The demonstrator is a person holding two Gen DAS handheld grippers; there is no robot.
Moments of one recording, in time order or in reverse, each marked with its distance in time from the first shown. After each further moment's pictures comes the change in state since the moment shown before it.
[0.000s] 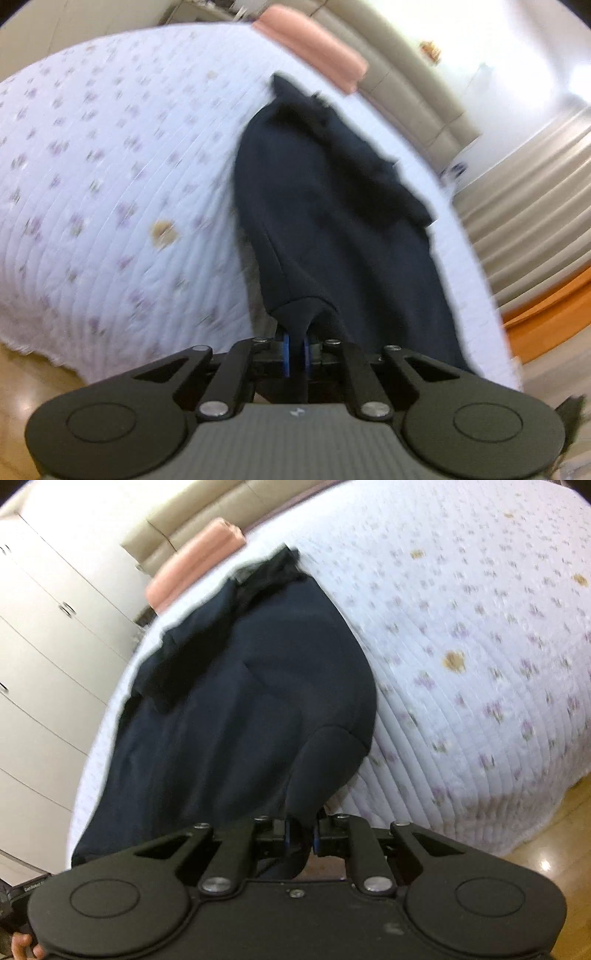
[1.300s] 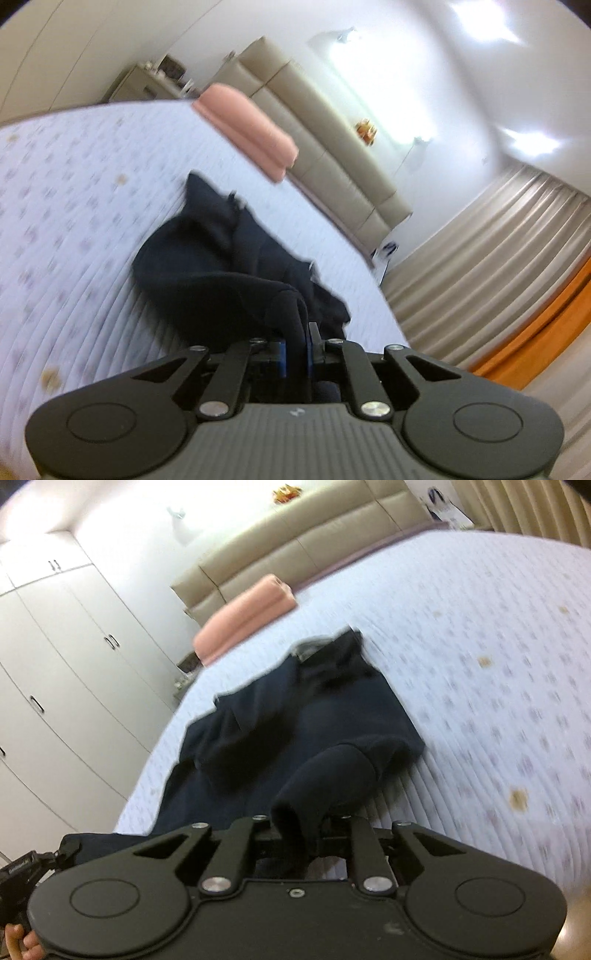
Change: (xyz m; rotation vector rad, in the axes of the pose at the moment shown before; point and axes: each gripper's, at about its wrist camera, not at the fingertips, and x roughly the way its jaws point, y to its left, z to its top) left arm 0.005 -0.061 0.070 0.015 -0.281 -0.205; right arm 0.002 0.056 0.069 -0.116 -0.187 0.096
